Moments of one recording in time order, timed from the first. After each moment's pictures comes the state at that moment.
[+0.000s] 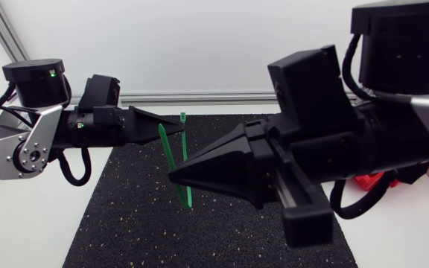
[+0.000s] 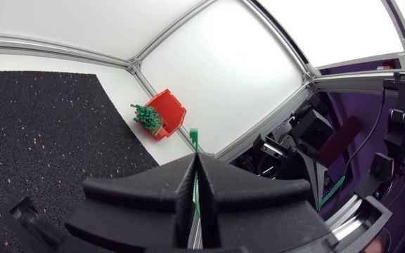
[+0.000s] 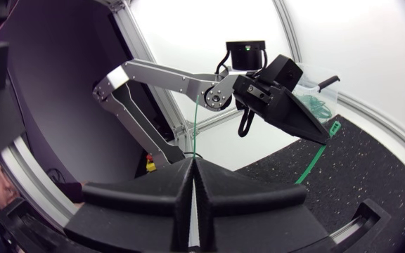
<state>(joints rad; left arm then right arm) -0.26 1.40 0.73 0.42 1.19 -0.64 0.81 1.10 0.89 -0.12 -0.76 0.22</state>
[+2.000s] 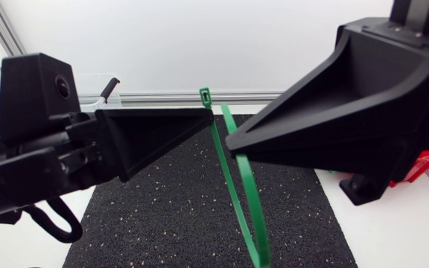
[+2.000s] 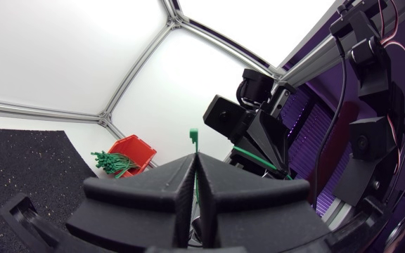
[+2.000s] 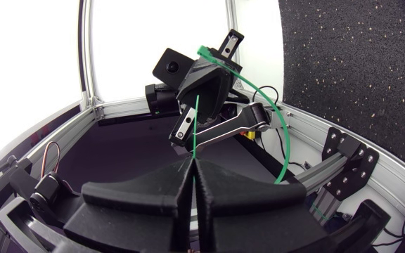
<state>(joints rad) -0.76 0.91 0.61 0.45 0.55 -0.71 0.69 1.00 1.13 -0.51 -1.01 1.36</state>
